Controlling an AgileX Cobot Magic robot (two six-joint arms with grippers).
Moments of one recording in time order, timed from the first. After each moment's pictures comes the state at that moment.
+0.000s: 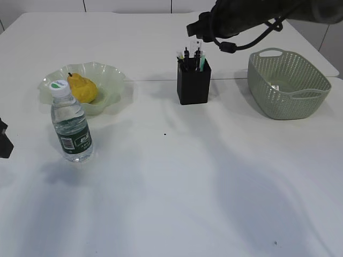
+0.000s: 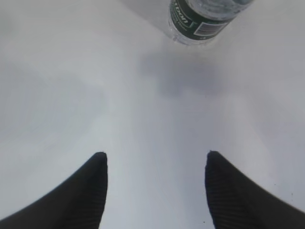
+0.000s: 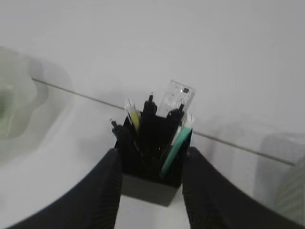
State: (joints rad) left arm -0.15 1.35 -0.87 -0.08 0.76 0.00; right arm 0.27 2.11 -1.84 -0.01 0.39 -0.08
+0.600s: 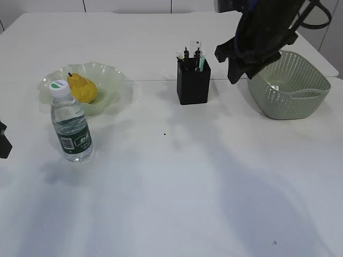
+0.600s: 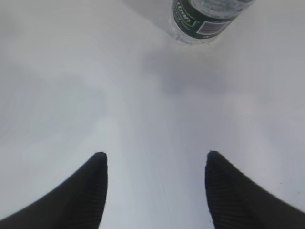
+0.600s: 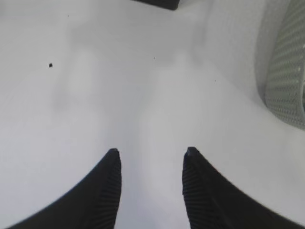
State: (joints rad) left arm -0.15 1.35 -0.87 -0.06 0.76 0.00; right arm 0.27 1.98 -1.84 -0.01 1.17 -0.08
